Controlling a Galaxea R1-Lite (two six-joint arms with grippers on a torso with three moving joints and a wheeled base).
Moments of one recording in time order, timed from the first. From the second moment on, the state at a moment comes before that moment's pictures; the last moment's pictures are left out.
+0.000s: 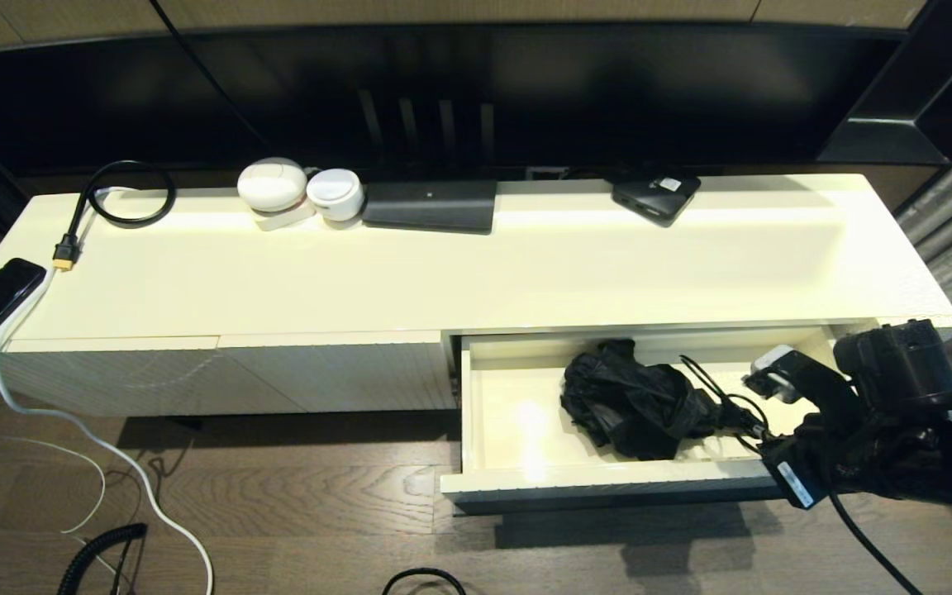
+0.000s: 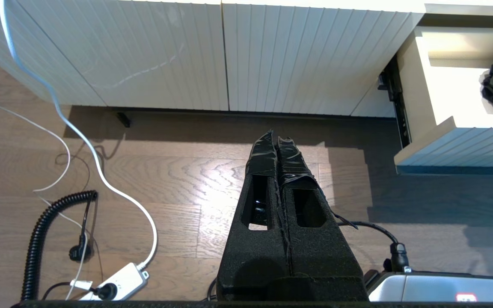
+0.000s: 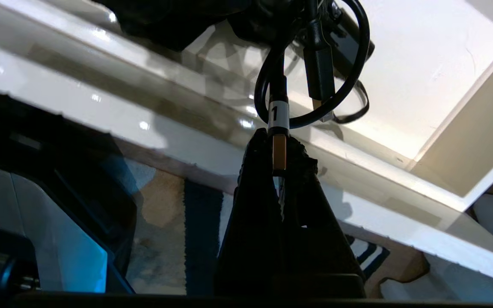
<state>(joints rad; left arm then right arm) 0.00 0.00 0.00 -0.01 0.02 -0.06 0.22 1.63 -0.69 -0.16 -0.13 -0.30</state>
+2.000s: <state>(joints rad) 0.00 0.00 0.00 -0.01 0.02 -0.06 0.26 1.77 -0.83 -0.20 -0.15 -0.23</state>
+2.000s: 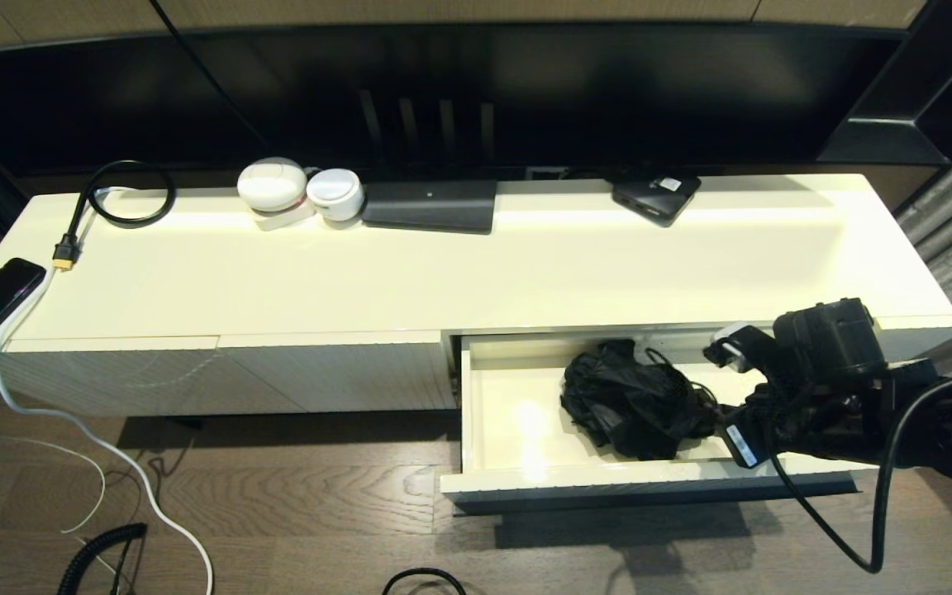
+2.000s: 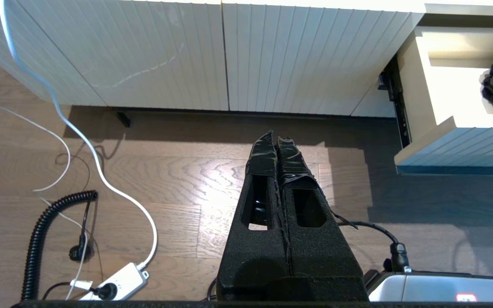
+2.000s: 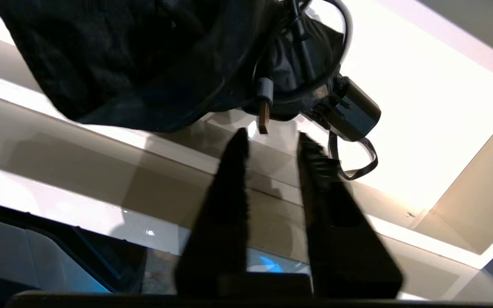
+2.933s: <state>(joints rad) 0.00 0.00 0.00 -0.01 0.02 -0.06 0.25 1.50 -0.75 -0.20 -0.13 -0.39</state>
